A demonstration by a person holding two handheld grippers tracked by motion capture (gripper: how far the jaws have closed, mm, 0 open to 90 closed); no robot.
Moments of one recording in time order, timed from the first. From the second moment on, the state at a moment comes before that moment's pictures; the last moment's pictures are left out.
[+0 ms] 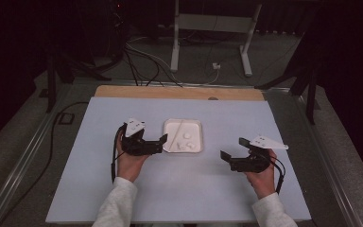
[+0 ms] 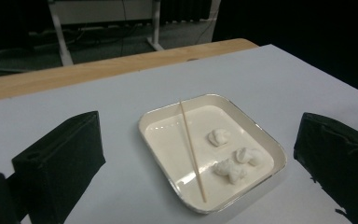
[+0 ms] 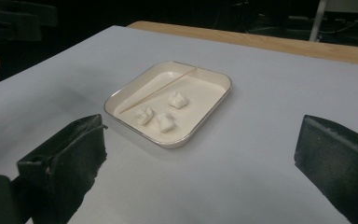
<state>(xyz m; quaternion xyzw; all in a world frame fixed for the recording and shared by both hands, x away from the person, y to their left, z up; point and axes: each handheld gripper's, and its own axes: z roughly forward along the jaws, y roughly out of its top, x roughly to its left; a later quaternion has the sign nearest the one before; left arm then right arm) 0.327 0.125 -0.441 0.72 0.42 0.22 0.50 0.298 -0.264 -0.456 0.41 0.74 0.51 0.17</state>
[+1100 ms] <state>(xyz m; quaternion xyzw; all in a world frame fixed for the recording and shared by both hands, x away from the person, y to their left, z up) 0.268 0.217 -0.458 0.69 0.39 0.29 0.53 0.285 -0.288 -0.466 0.41 0.71 0.52 0.21</state>
